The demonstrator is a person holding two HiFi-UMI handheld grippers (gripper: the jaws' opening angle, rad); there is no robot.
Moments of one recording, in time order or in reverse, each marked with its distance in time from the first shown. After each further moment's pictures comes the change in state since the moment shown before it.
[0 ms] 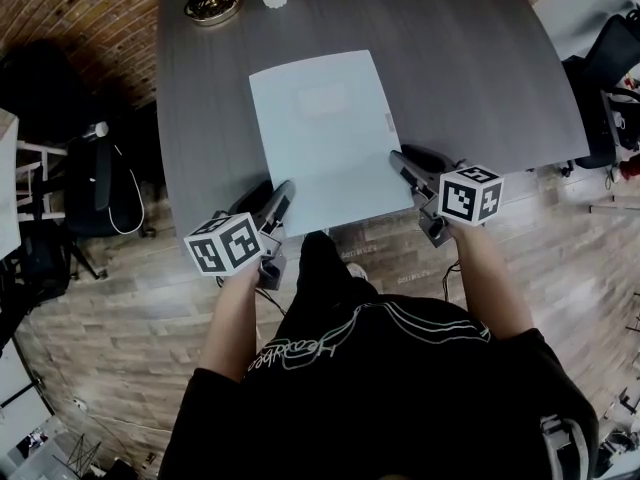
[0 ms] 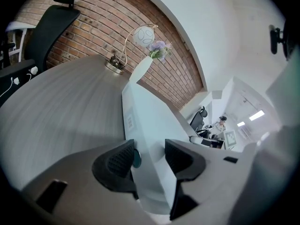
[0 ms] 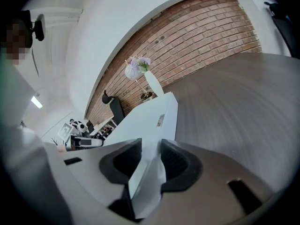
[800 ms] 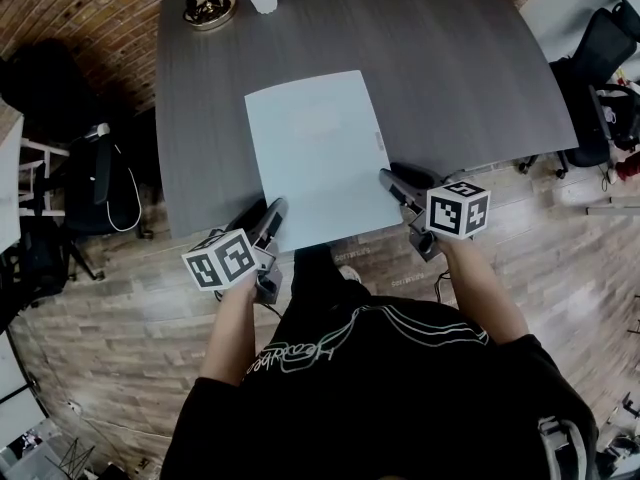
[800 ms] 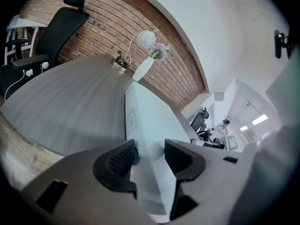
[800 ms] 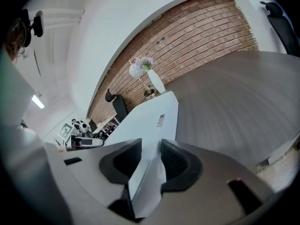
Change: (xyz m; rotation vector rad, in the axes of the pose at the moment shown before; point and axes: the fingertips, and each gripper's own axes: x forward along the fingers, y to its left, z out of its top) left arm -0.034 -0.026 -0.056 -0.050 -0.016 0.039; right arm -0.048 0.019 -0.047 0.009 0.012 0.014
